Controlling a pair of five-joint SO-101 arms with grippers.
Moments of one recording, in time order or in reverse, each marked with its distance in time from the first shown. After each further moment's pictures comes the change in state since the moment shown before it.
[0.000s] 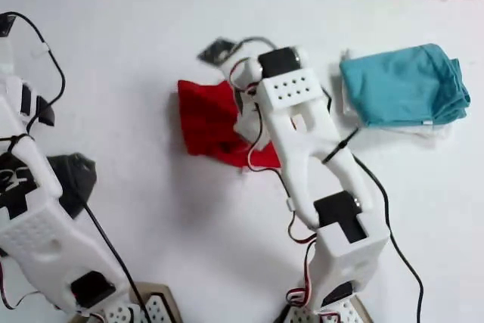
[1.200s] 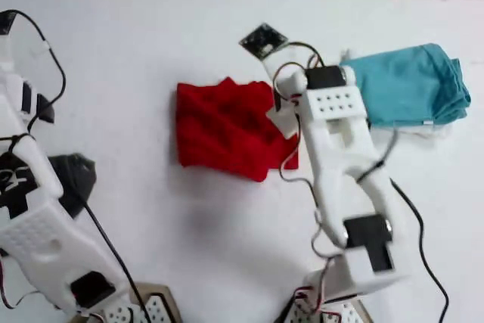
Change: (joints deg) left arm 0.9 0.0 0.0 -1.3 0.0; right arm 9.8 -7.2 15.6 -23.5 2.3
